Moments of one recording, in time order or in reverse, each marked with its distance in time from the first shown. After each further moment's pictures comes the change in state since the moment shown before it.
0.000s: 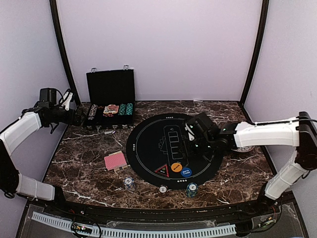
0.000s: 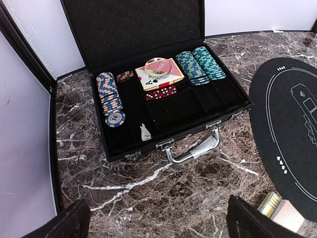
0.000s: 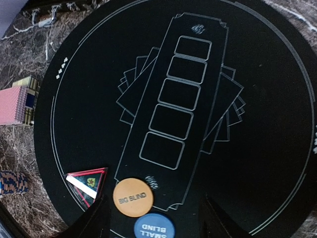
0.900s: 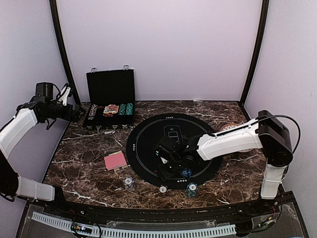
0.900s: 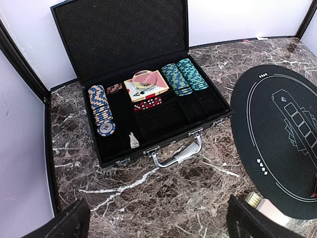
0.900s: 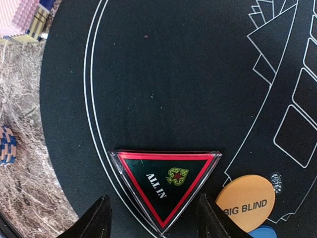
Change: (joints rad) left arm 0.000 -0.035 0.087 -0.114 0.061 -0.010; right arm 0.236 0.387 0.239 -0.087 -0.021 -0.006
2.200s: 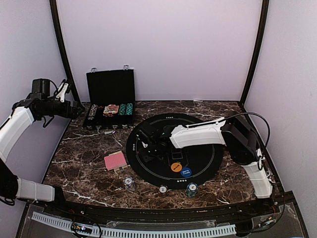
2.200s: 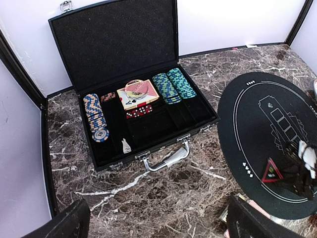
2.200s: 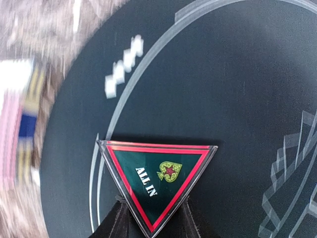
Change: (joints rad) left arm 0.000 -0.031 0.060 -0.066 0.044 -0.017; right arm -0.076 0.344 0.453 -0.019 0.047 -0.071
